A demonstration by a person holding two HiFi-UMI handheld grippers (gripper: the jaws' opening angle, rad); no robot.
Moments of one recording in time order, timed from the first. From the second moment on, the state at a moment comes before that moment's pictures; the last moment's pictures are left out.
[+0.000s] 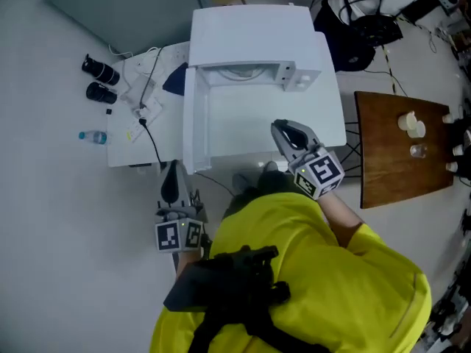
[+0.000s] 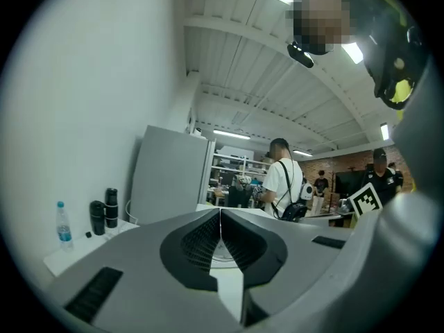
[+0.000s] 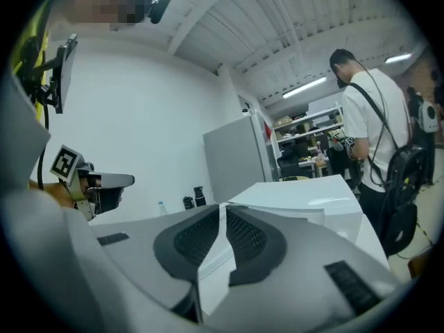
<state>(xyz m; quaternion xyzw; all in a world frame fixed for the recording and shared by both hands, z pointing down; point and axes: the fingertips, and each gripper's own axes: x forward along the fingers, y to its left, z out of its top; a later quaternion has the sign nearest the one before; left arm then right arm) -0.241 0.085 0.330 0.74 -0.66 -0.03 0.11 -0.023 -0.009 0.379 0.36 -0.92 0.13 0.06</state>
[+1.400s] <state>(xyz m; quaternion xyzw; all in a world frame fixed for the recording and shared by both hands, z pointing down) -0.153 -0.080 0.481 0.80 -0.55 0.07 0.22 -0.094 -0.330 0.684 0.61 -0.76 0.14 0.18</state>
